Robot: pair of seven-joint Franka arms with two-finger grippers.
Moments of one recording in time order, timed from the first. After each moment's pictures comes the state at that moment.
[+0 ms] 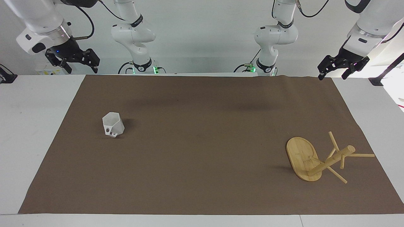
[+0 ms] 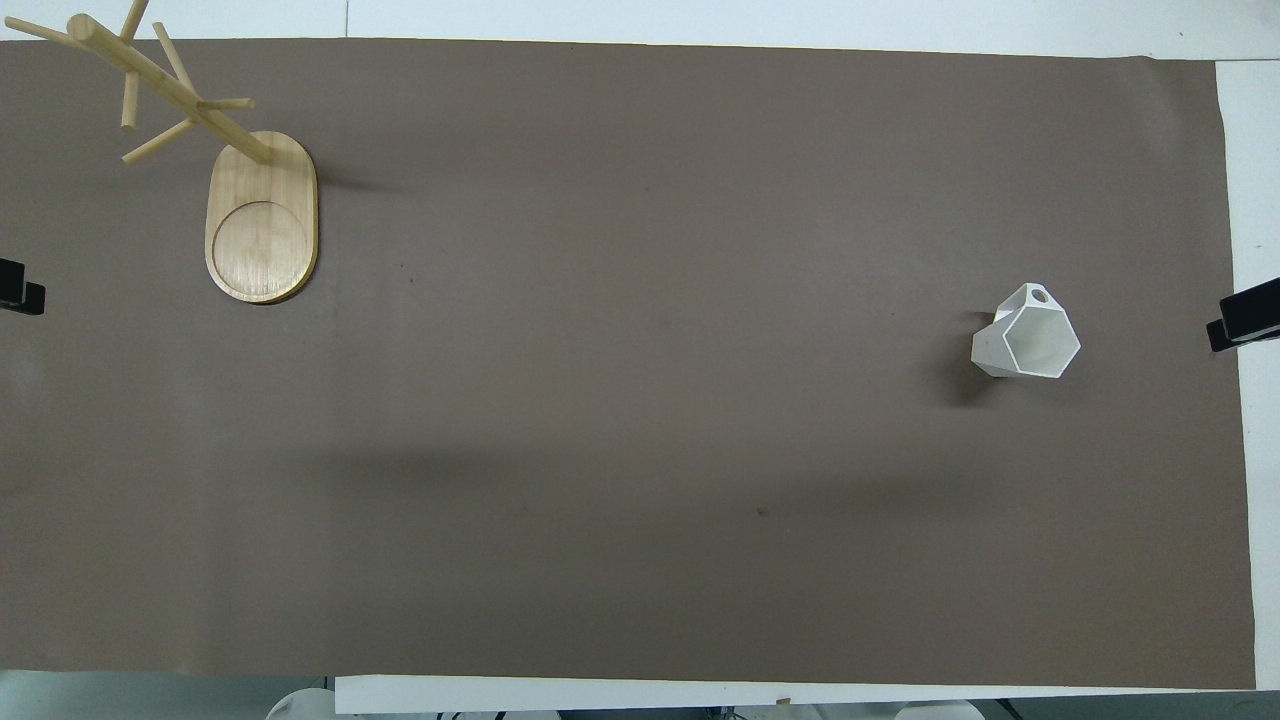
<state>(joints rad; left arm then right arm) -0.06 -0.10 0.01 -1.62 0.01 1.50 0.03 0.03 -0.03 -0.12 -1.50 -0.06 1.32 -0.13</state>
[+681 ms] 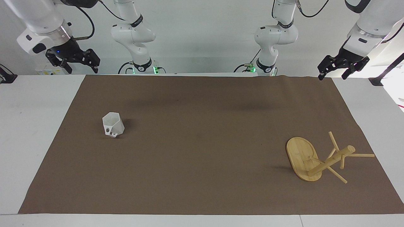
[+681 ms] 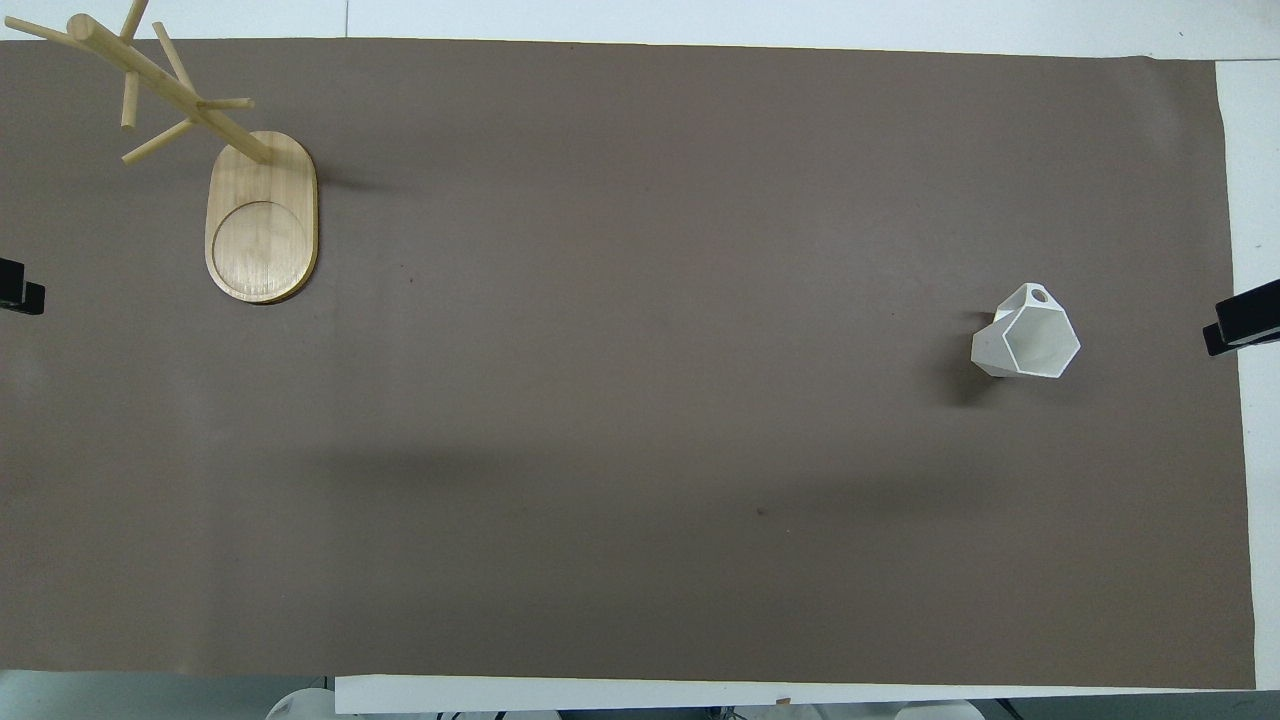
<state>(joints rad) -0.06 -0.10 0.01 -1.62 0.01 1.50 0.03 0.03 -0.03 -0.12 -1.51 -0.06 1.30 -0.15</state>
